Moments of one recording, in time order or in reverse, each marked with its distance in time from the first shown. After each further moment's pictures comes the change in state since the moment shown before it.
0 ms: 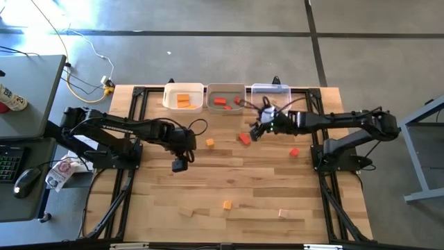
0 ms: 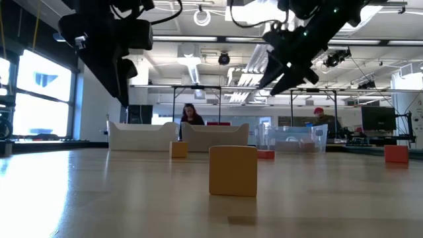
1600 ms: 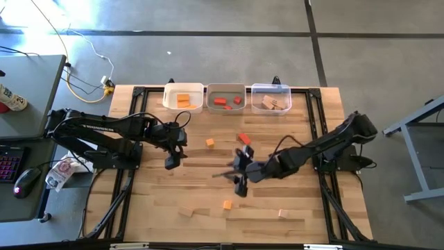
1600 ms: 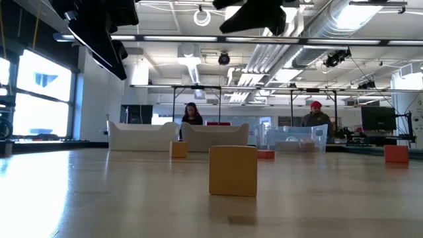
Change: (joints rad) left arm -0.002 -0.242 -0.064 0.043 -0.008 -0.052; right arm 0.548 0.319 0.343 0.129 0.081 -0.143
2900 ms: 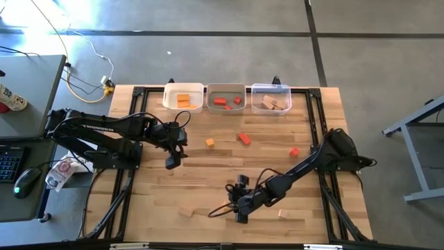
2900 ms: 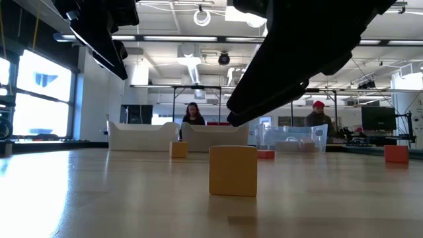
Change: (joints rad) left arm 0.000 0.000 0.000 0.009 -0.008 -0.015; right arm 0.153 0.327 0.002 0.114 -0.082 0.092
